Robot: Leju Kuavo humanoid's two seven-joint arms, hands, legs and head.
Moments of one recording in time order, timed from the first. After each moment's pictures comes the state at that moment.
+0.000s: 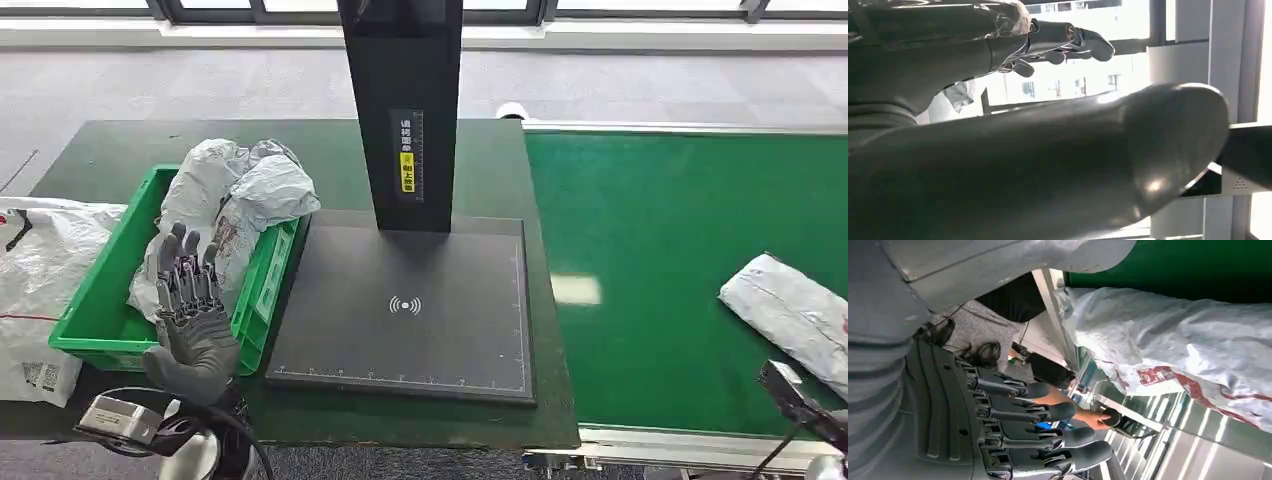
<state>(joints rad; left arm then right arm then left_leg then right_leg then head) 0.05 -0.22 -0.13 -1.73 -0.07 0.11 -0.70 -0.28 -0.44 -0.57 -0.41 1.51 -0.38 0.07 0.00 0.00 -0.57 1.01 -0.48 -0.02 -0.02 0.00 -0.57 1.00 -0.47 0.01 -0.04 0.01</state>
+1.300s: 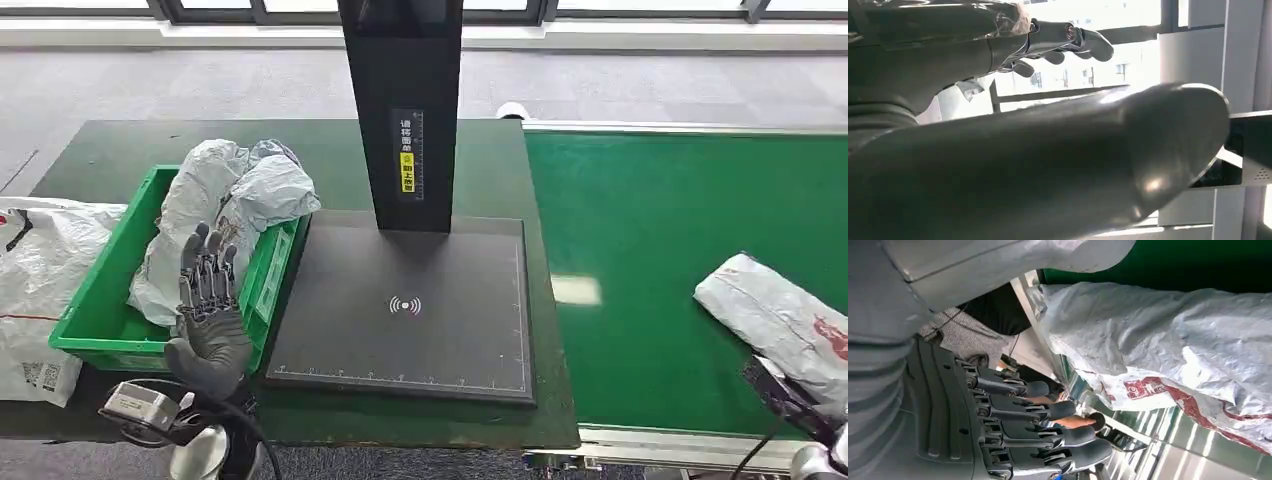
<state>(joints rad) 0.02 -0.22 -0.13 -1.66 -0.08 0.08 -0.70 -0.35 -0.42 -0.59 -0.32 1.53 -0.39 0.04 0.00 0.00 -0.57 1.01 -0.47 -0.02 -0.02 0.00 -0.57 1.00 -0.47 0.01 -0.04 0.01</state>
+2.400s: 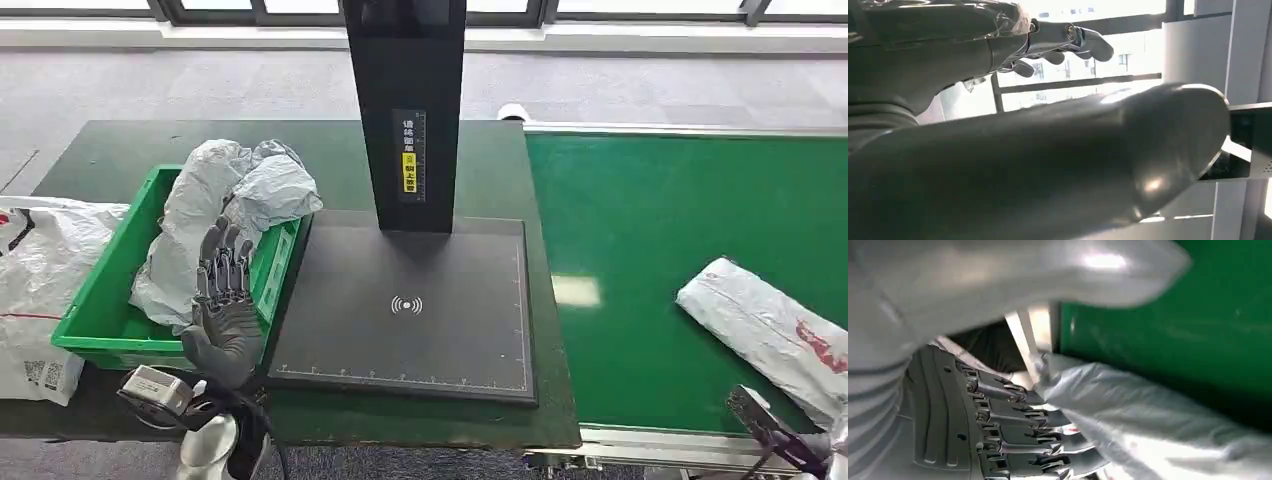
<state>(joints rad) -0.02 -0.22 -0.13 -1.59 -0.08 0.05 -0.70 -0.25 -0.39 -0.64 -0.31 1.47 -0.22 -0.01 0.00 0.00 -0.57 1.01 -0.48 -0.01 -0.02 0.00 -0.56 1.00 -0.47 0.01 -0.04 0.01</state>
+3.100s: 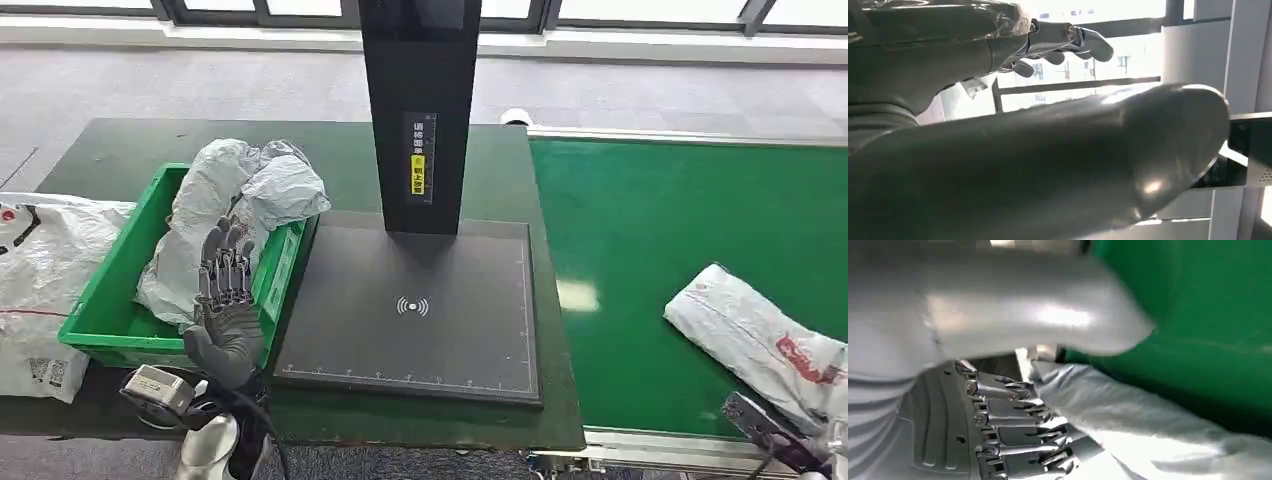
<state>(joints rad) -0.02 -0.22 -0.13 -1.59 -0.08 0.05 -0.70 -0.25 -0.39 -0.69 -0.31 1.50 -0.08 -0.08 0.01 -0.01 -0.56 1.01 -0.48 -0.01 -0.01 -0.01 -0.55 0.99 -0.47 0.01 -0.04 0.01</state>
